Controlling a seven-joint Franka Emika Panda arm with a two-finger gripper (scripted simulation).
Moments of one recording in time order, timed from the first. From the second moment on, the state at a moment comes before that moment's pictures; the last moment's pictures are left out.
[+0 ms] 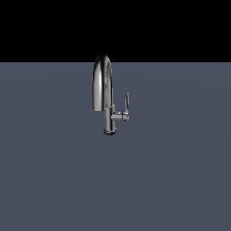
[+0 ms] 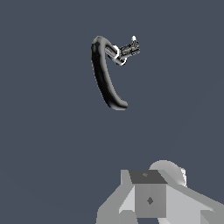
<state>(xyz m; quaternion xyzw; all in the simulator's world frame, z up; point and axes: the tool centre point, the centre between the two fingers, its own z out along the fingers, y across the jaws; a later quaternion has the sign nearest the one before) -0.151 -0.023 0.457 -0.97 0.16 0.12 0.16</state>
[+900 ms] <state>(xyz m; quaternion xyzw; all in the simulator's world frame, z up) -0.054 -0.040 0.392 -0.87 0.30 0.25 0.29</state>
